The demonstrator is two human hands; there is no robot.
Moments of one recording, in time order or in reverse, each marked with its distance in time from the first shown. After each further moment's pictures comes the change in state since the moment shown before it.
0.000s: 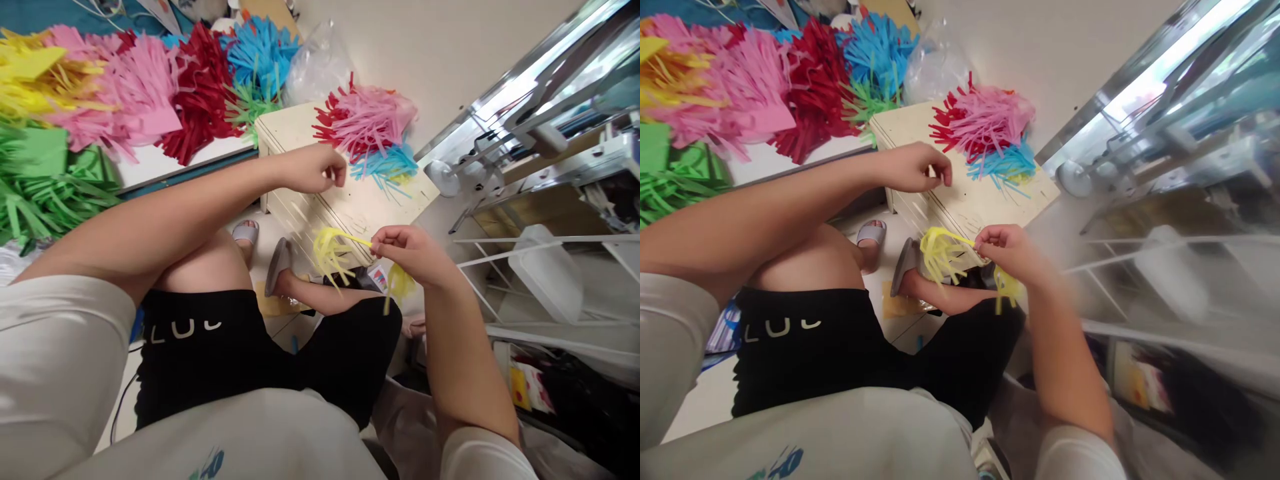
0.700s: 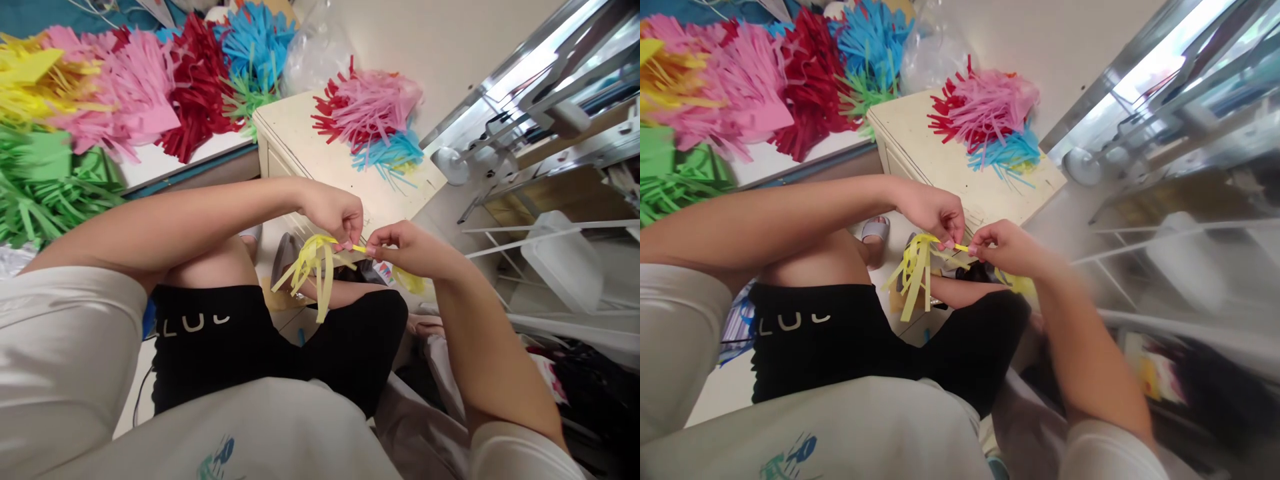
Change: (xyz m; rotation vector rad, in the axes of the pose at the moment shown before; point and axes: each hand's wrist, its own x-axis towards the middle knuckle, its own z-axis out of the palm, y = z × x) left_hand 0.002 0.047 0.043 -0.472 -0.642 0.060; right_hand 0.005 -0.002 -0.005 -0.277 -0.221 -0.031
